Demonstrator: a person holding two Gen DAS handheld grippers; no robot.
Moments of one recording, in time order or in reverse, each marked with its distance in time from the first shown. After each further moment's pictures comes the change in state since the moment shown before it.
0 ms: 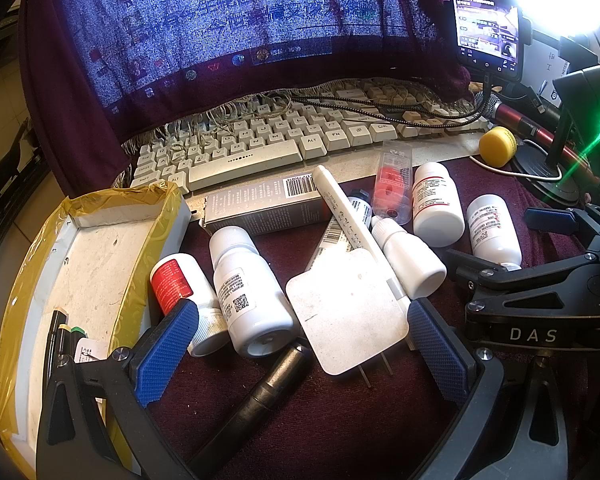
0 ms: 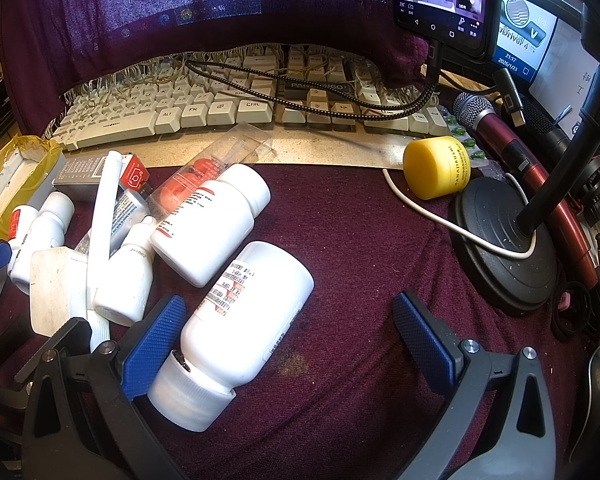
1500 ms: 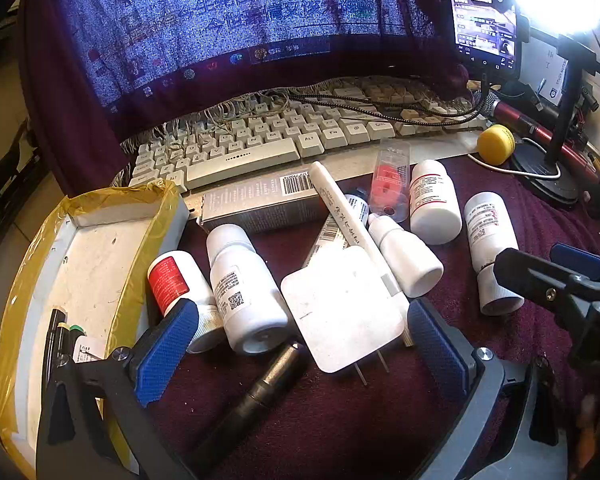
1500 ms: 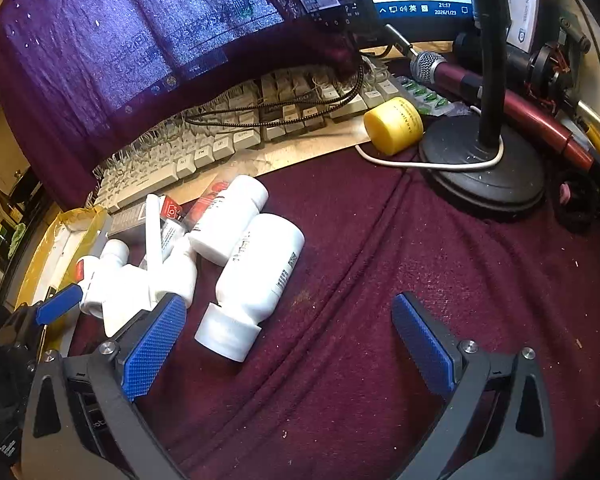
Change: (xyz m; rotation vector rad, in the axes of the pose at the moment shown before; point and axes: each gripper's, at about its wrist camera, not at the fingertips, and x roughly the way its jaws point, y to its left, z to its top) left arm 0.001 0.002 -0.001 0.002 0.004 -0.002; right arm -0.038 -0.029 -0.035 0.282 -0.105 0.192
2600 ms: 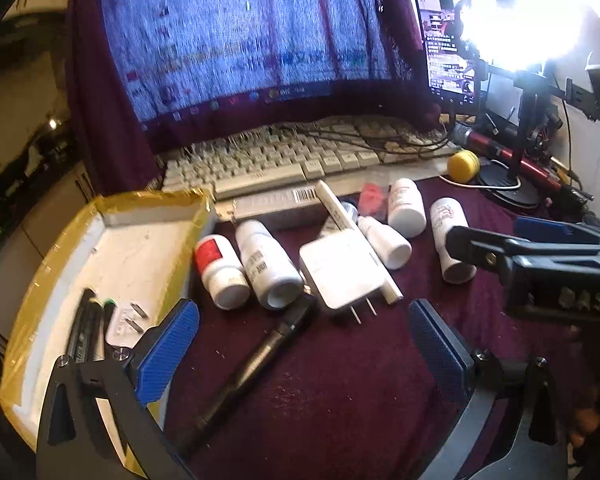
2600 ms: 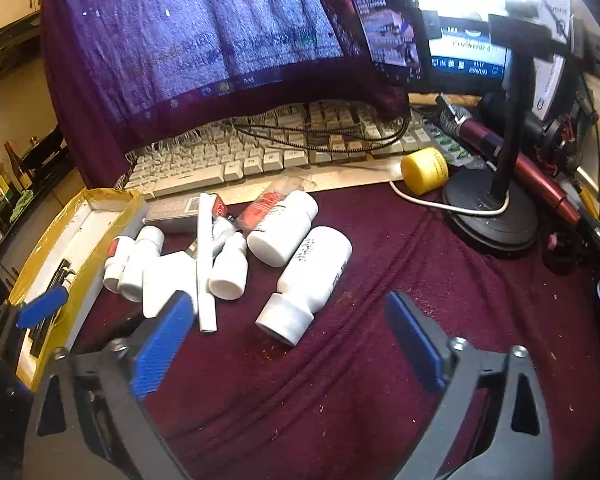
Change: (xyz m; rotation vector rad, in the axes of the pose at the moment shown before) left arm -0.057 0.016 -0.033 -0.042 -0.125 -0.053; right arm -0.024 0.036 -0.007 -0.150 -0.059 -0.008
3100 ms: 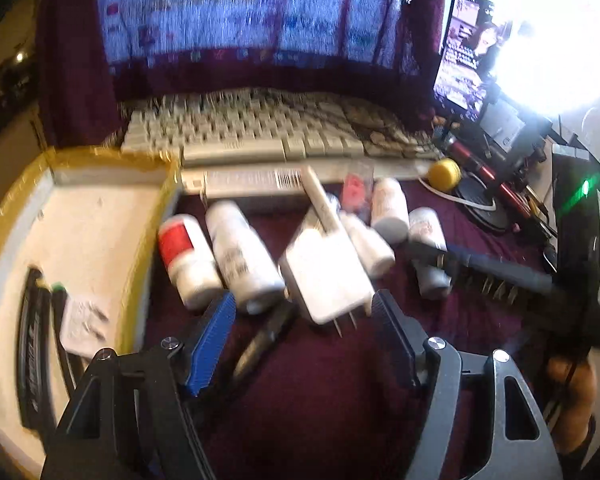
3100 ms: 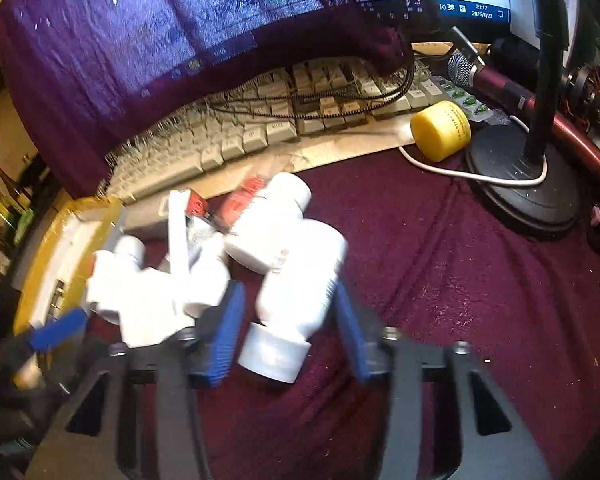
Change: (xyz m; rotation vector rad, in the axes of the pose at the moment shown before) left arm 0.023 0.024 0.027 -0.129 0.127 -0.179; right arm 0.044 -0.018 0.008 0.104 0.105 0.045
